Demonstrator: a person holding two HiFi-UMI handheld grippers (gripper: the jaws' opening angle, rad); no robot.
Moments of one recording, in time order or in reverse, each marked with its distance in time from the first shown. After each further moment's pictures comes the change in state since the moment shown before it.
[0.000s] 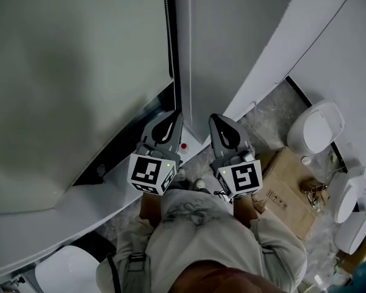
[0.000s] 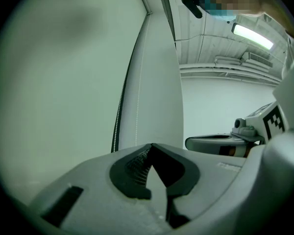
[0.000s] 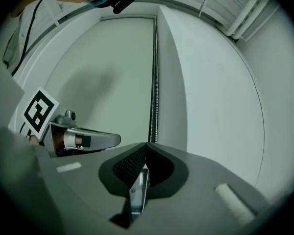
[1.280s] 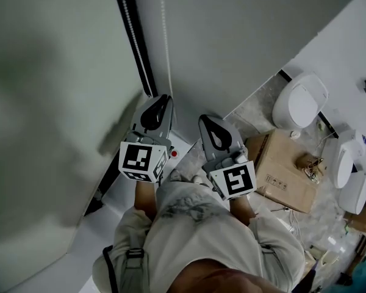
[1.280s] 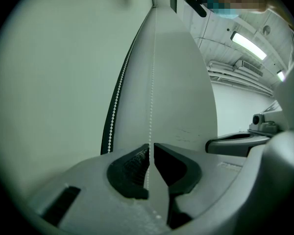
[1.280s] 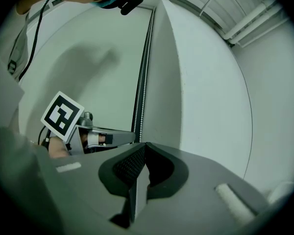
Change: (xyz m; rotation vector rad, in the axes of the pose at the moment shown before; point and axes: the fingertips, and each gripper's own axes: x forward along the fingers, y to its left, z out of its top) left arm 0.109 0.048 0.003 -0.015 0.005 -0.173; right arm 0.051 -0.039 -0.010 -0.027 0.055 -0.167
